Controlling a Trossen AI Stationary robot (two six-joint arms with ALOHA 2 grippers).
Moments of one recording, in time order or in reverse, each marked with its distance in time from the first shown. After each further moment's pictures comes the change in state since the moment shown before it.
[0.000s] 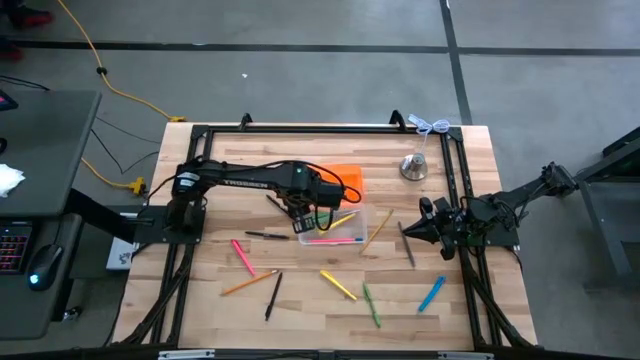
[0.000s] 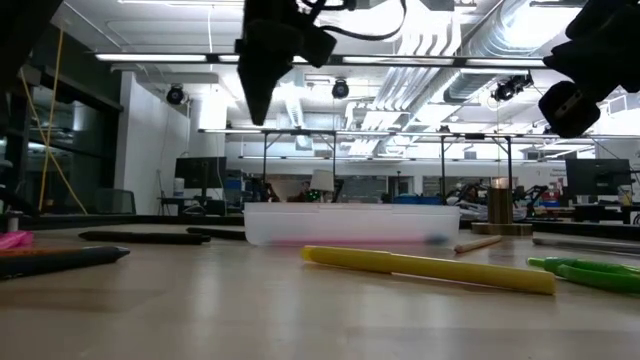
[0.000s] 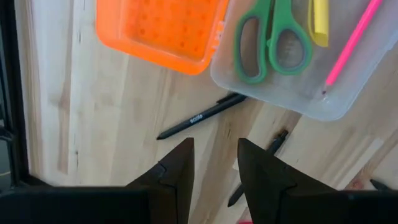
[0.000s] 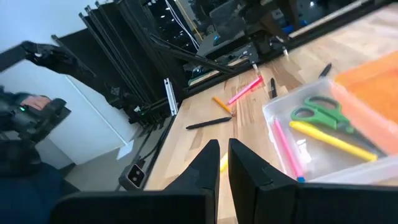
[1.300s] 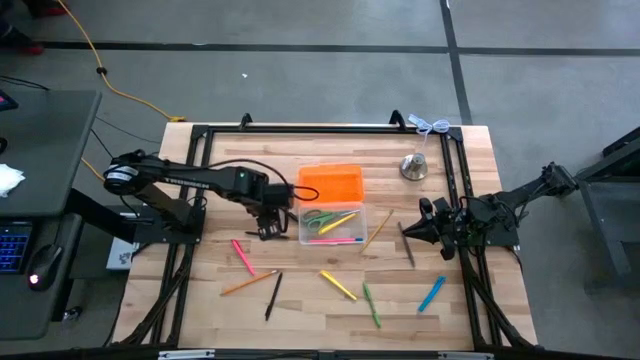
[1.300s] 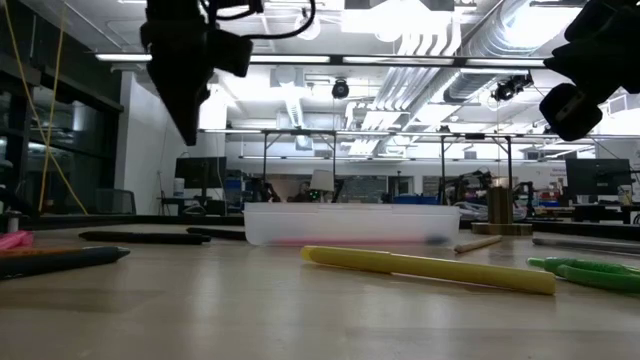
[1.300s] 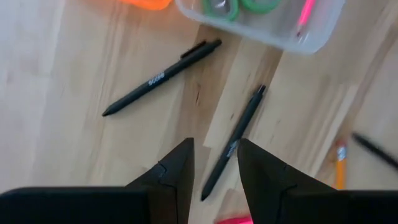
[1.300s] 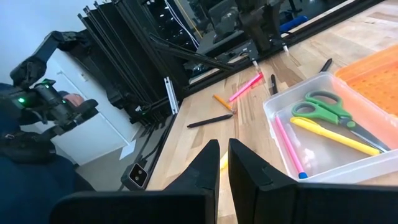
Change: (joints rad) left arm 0.000 -0.510 -0.740 0.476 0.172 0.028; right arm 0.000 0.000 0.000 -0.004 -0.004 0.018
